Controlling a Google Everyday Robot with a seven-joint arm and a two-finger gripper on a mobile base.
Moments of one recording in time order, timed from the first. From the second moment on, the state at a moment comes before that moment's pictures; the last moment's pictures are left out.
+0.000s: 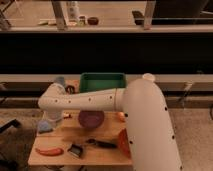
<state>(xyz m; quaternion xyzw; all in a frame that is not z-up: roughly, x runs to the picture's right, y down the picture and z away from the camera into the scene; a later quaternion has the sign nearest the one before) -0.285 0.198 0.776 -0.31 -0.24 -0.29 0.88</state>
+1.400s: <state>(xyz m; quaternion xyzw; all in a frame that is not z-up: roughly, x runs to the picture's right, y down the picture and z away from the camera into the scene) -0.310 0.207 0.791 -0.33 -0.27 -0.31 0.85</state>
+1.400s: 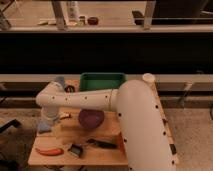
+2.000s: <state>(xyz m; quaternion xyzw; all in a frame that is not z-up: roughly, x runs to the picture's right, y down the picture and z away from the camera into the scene) -0.324 0.212 0.816 -0.32 -0.26 -0.32 0.85</state>
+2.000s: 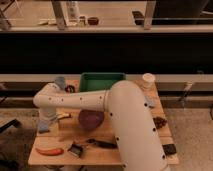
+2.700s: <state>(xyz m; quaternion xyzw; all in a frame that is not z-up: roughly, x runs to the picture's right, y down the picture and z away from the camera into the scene) -0.325 0.212 0.832 -0.31 -0.25 -0.31 0.86</state>
